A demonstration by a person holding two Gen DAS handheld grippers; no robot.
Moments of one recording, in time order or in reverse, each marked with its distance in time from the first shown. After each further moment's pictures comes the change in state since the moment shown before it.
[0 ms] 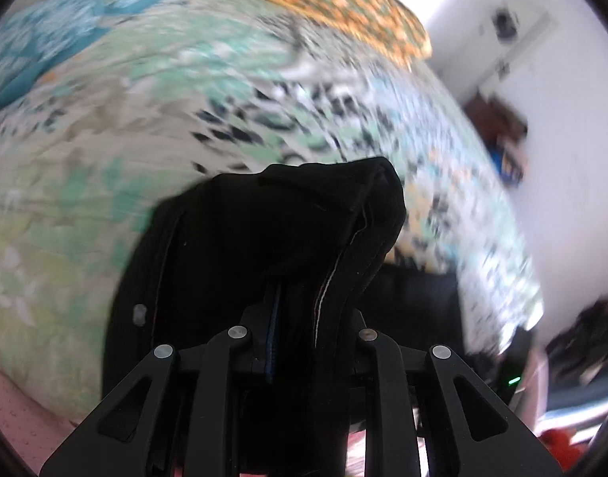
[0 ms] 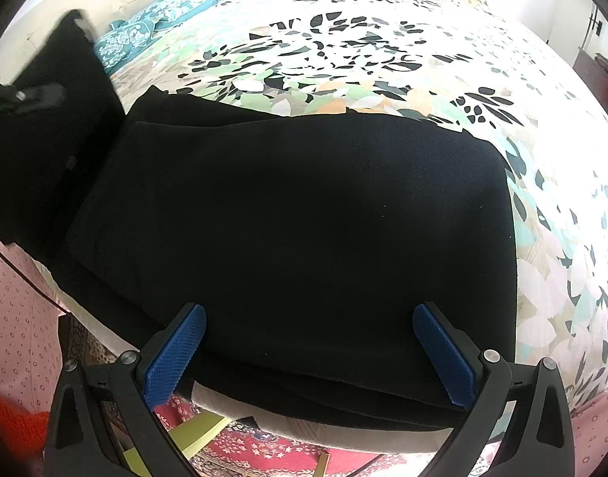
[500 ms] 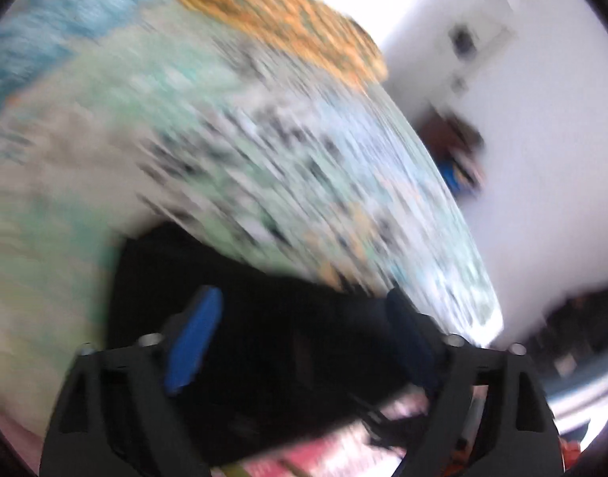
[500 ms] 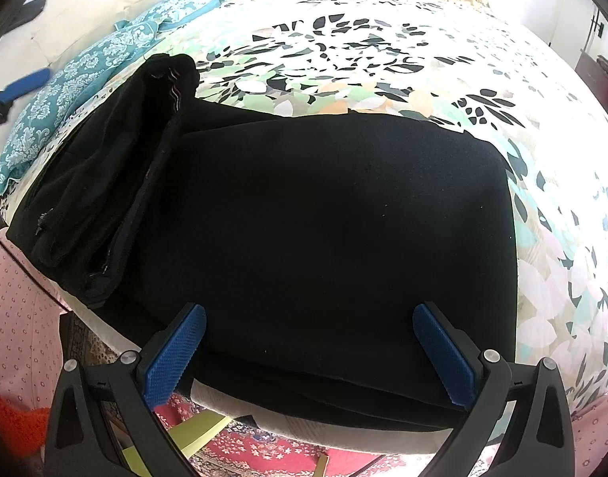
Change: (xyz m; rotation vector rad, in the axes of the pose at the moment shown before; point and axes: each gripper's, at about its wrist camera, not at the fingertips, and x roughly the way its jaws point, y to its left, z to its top) left arm -0.059 0.016 0.019 -0.046 -0.153 -0.150; right arm 0.000 0.000 -0.001 -0.004 -0.007 0.005
